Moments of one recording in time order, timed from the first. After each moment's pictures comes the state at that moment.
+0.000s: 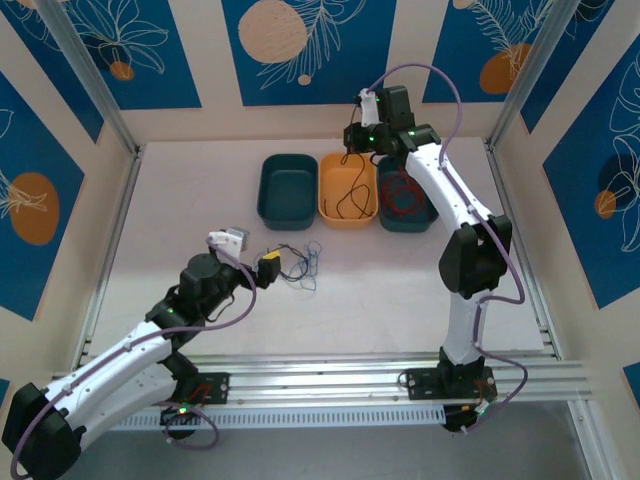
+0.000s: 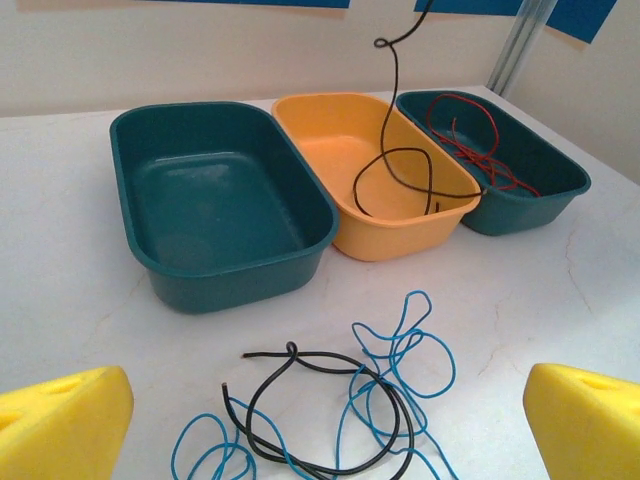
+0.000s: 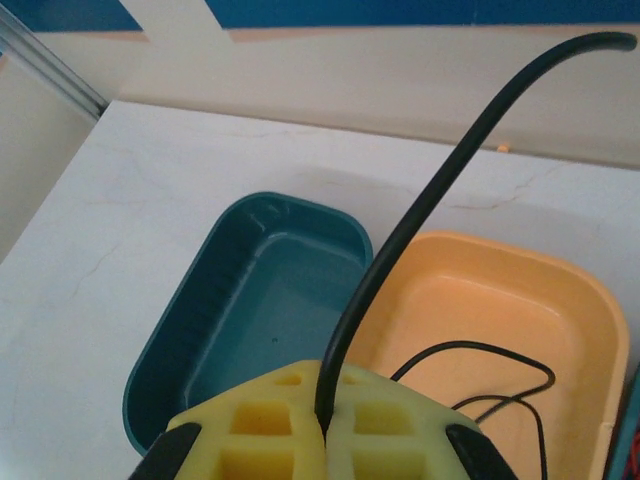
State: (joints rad) left arm -0.66 0.77 0.42 0.07 -0.12 -0.22; right arm 0.33 1.97 1.95 -0.61 -0.28 0.20
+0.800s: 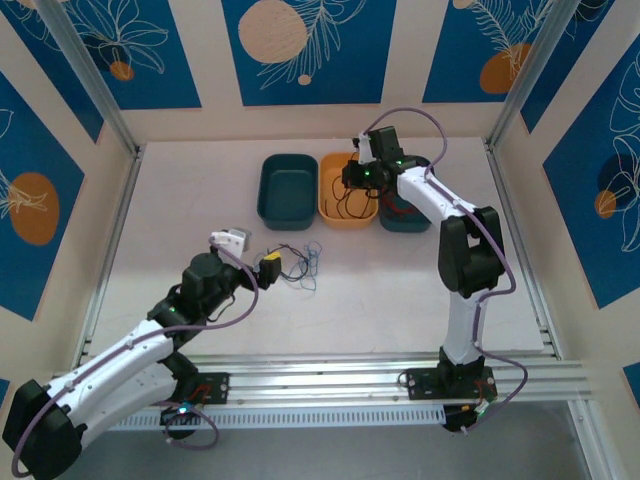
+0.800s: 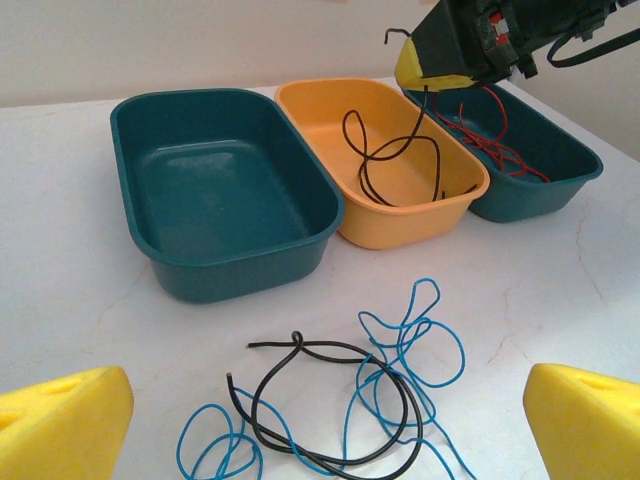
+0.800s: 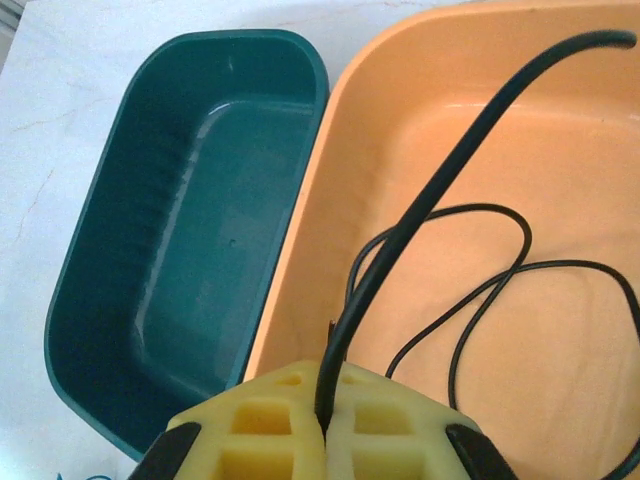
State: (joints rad) left arm -0.66 0.79 0.42 0.06 -0.13 -0.21; right arm 0.33 1.99 1.62 -0.43 -0.32 0.33
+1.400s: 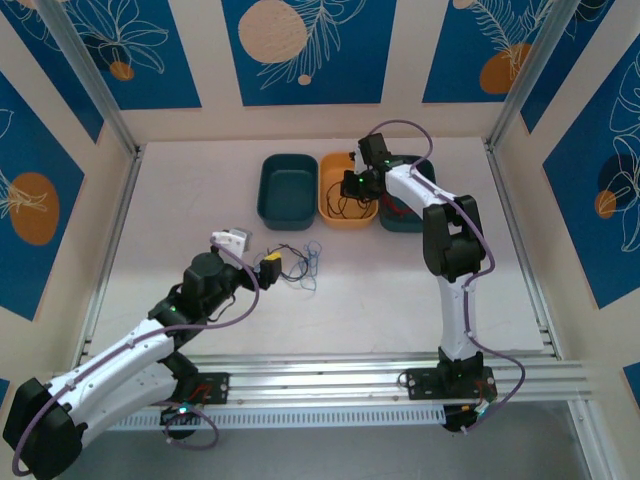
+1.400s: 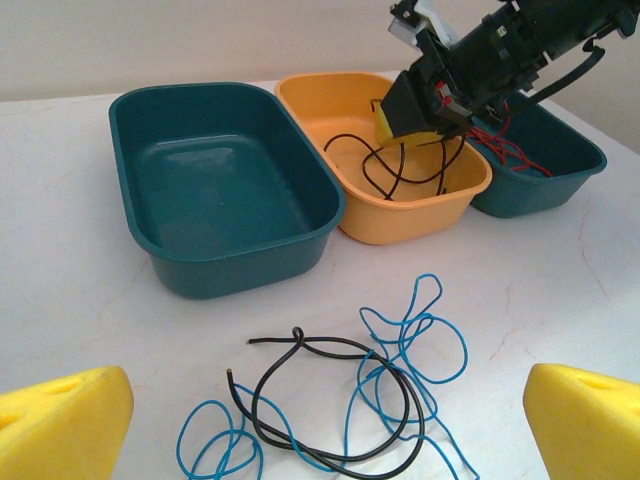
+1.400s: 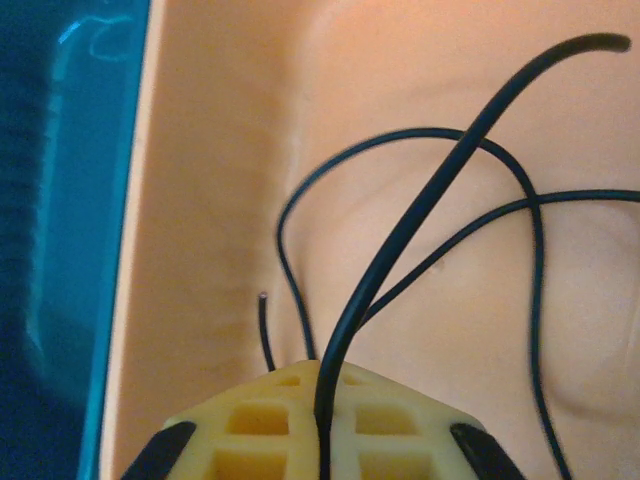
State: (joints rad) left arm -0.66 0.80 0.42 0.06 -0.13 -0.21; right arm 0.33 2.18 1.76 -0.57 -0.29 0.36
